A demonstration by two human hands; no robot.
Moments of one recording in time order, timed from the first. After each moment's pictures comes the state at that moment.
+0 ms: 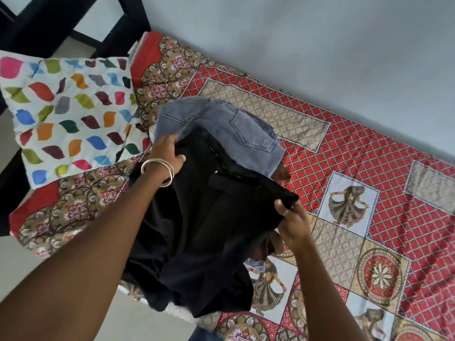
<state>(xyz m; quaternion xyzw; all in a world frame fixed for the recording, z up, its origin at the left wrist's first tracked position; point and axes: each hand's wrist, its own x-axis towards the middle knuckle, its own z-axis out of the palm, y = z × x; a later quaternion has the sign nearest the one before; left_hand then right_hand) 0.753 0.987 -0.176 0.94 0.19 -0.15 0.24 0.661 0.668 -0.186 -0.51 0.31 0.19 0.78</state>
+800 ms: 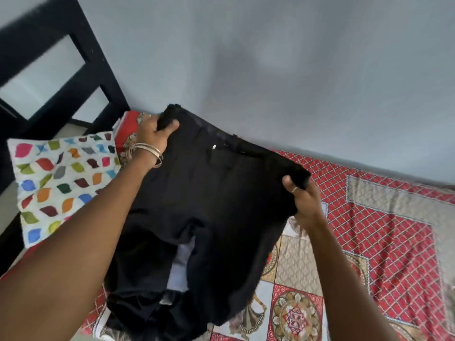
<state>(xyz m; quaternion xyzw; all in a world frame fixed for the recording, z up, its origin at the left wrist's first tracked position) 0.801 0.903 -0.008 0.86 0.12 0.08 0.48 0.692 0.584 -0.038 -0.63 0.18 0.03 0.75</state>
